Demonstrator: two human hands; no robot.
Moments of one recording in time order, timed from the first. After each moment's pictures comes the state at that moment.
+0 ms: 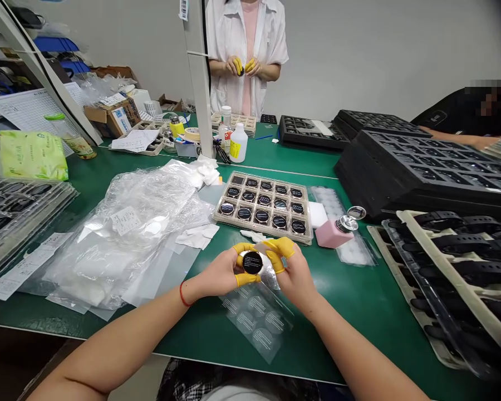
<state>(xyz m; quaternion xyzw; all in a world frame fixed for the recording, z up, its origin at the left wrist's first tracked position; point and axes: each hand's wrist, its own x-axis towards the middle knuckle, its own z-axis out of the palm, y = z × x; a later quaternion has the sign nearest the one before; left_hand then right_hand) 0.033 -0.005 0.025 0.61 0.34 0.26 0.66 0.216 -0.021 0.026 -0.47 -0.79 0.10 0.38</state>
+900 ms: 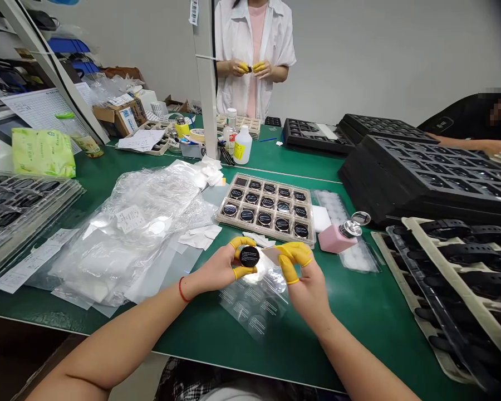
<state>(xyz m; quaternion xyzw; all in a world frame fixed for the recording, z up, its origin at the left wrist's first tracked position) 0.026 0.002 0.027 0.63 0.37 0.30 0.61 0.215 -0.038 0.037 -0.49 -0.71 0.17 0.47</state>
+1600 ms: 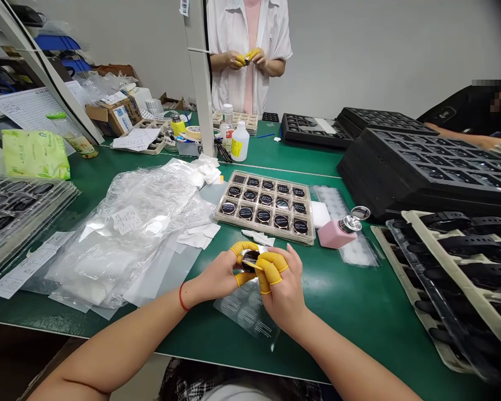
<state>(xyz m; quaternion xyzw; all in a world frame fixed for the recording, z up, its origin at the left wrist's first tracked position) 0.030 -0.007 0.026 0.72 0.34 0.30 0.53 0.191 -0.045 0.013 -0.44 -0.79 -0.09 0.42</state>
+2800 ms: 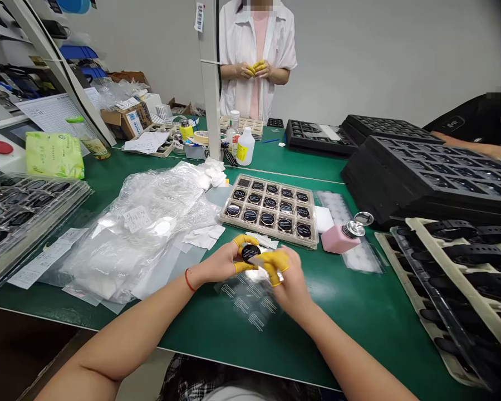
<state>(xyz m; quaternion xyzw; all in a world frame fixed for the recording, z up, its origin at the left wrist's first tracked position) 0.018 0.017 0.010 0.66 0.32 0.29 0.61 0.209 -0.030 0.010 -0.45 -0.80 0.01 0.40</state>
